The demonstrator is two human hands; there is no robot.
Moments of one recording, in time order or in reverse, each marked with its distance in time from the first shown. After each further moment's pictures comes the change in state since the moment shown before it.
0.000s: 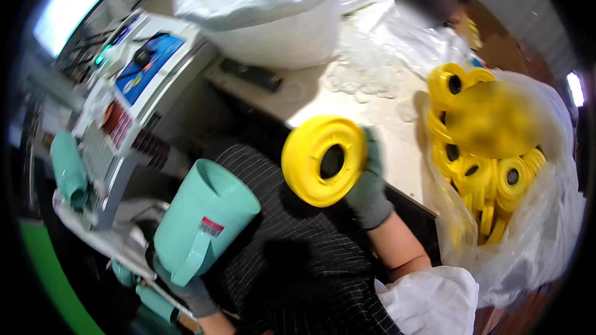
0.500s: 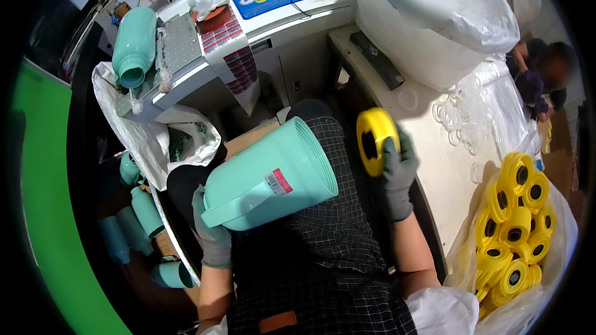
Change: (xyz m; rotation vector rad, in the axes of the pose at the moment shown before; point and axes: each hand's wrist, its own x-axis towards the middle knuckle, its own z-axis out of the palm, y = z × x) left_hand -0.024 0.006 0.017 -0.275 0.180 -0.285; right_hand 0.017 0.074 0.034 -0.615 -0.348 0.095
